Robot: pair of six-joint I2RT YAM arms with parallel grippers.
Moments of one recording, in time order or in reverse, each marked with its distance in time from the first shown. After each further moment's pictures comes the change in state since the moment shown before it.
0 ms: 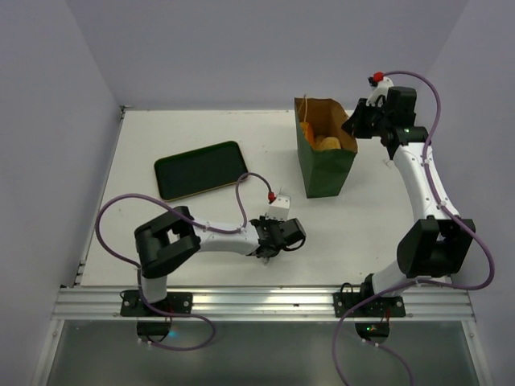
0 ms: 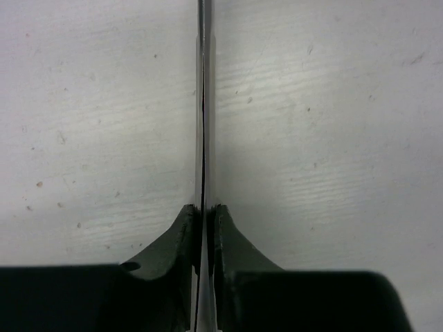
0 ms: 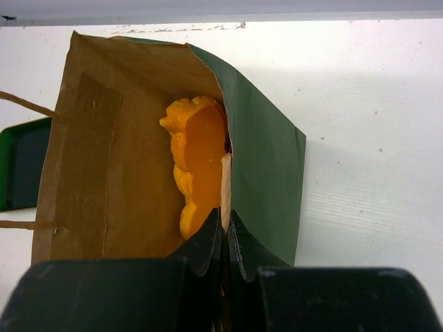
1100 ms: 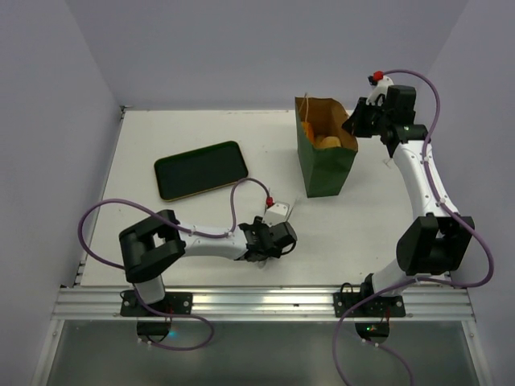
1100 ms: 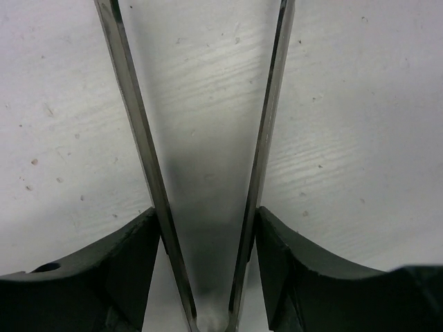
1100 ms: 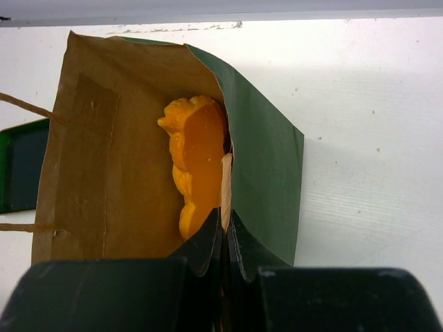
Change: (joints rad) left arm -0.016 -0.124 -0.136 0.051 0.128 0.119; right arm 0.000 0.020 0.022 -0.014 0.013 0.000
